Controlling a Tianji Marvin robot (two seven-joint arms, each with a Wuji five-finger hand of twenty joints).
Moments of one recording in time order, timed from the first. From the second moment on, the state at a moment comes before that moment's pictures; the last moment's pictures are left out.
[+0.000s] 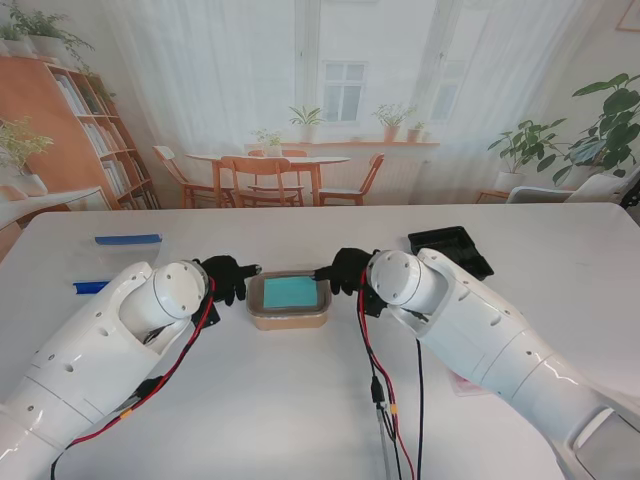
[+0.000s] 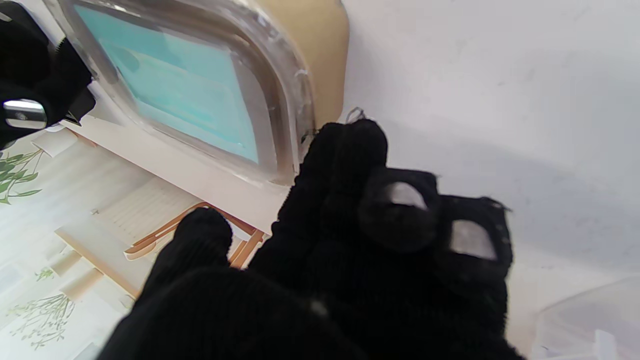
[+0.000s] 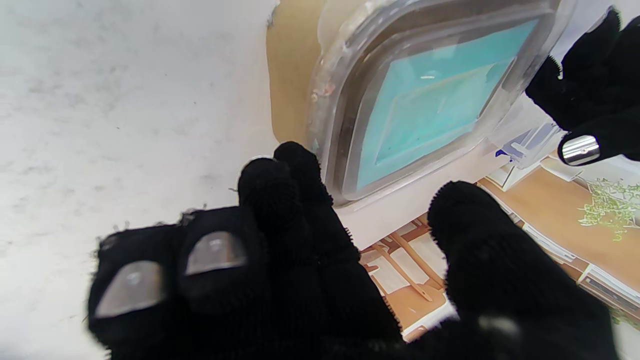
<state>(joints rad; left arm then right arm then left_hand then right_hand) 1.15 -1.06 -0.97 -1.46 0.44 0.53 -0.41 -0.91 -1.20 0.66 -1.17 -0.18 0.35 0.28 0.81 0.16 -0.01 0.03 0.93 0.34 0.42 0.44 1.04 0.27 0.89 0.78 1.10 0.23 1.47 0.85 0.82 0.31 1.81 0.88 0.47 -0.25 0.50 -0.02 0.93 0.32 0.58 0.54 1.13 0.23 1.01 0.85 1.21 0.17 1.62 0.72 1.00 0.26 1.86 0.73</state>
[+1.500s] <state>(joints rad) 1.19 -1.06 -0.99 -1.46 0.49 0.55 -0.36 -0.94 -1.18 0.68 -1.21 -0.22 0.39 0.27 0.81 0.15 -0.01 0.03 0.92 0.34 0.41 0.44 1.04 0.27 0.89 0.78 1.10 0.23 1.47 0.85 0.82 0.31 1.81 0.88 0.42 -0.25 0.51 -0.02 0.90 0.32 0.54 0.54 1.10 0.23 1.00 0.85 1.19 0.17 1.62 0.72 1.00 0.25 1.86 0.73</state>
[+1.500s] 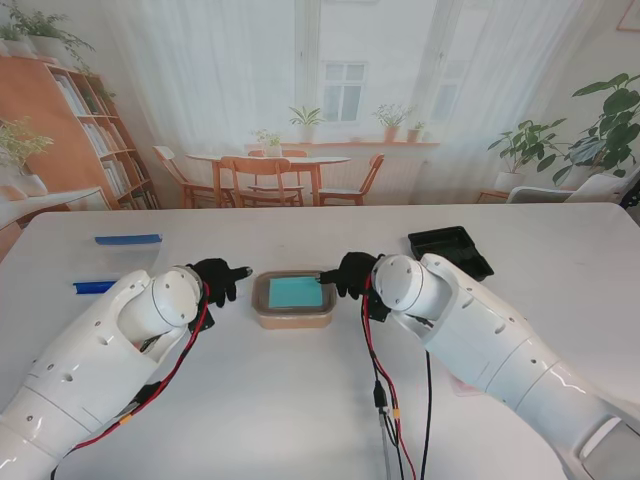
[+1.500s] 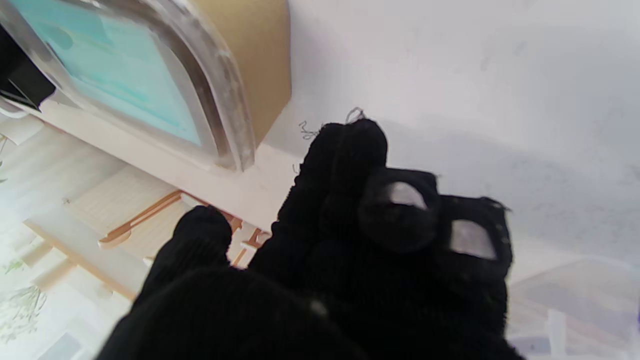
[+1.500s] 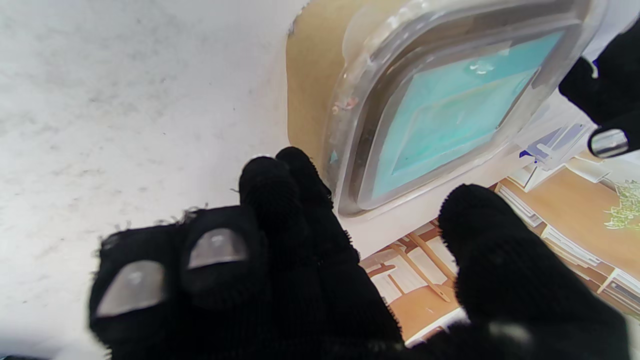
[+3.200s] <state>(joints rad) 1.38 -1.08 -1.06 -1.48 0.64 0.15 -0.14 -1.00 -1.19 0.72 -1.23 -0.22 0.41 0.22 1.01 -0.29 0.09 0.08 0.40 0.00 0.58 0.64 0.26 0.19 0.54 0.64 0.18 0.23 0.72 0.82 -0.09 0.16 0.74 1.12 0.42 -0.25 0.51 -0.02 0.86 0.34 0.49 0.50 1.04 0.26 0.97 0.84 1.12 0.18 1.60 0.74 0.96 0.25 1.86 0.72</state>
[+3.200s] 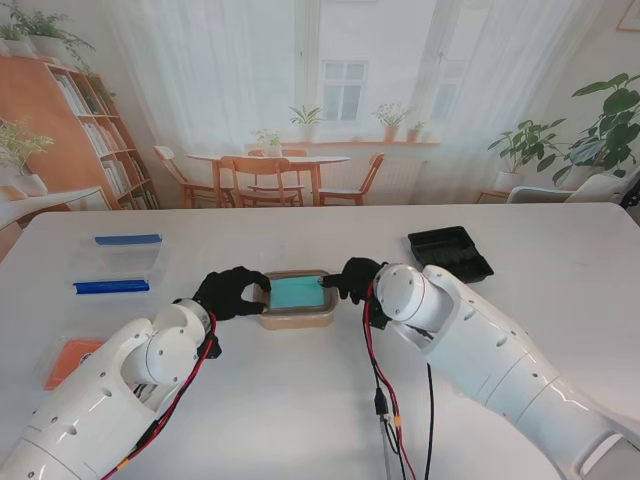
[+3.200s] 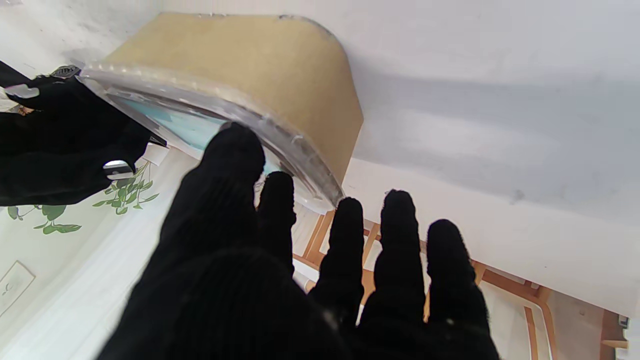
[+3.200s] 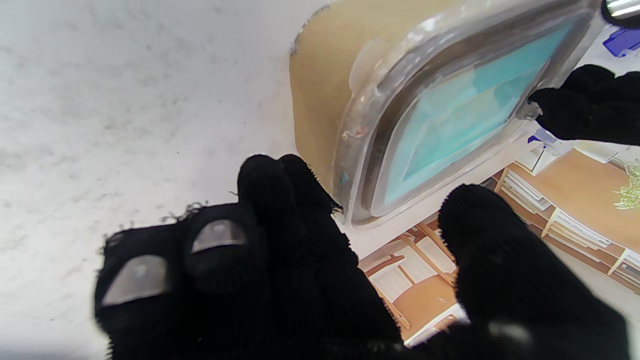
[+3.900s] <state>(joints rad) 1.36 -1.08 -1.05 -1.46 0.62 0.13 -0.14 -1.13 -1.19 0.86 -1.25 -0.29 0.23 0.07 1.01 -0.29 0.09 0.08 0.39 -0.01 0.58 0.64 0.26 0.19 0.55 0.64 0.17 0.23 0.71 0.82 -0.10 0.16 0.72 1.17 0.70 -0.38 0.48 -0.02 0.50 0.05 0.28 0.49 0.57 0.29 0.58 0.52 0.61 0.30 0.94 0.65 0.37 0.27 1.58 0.89</state>
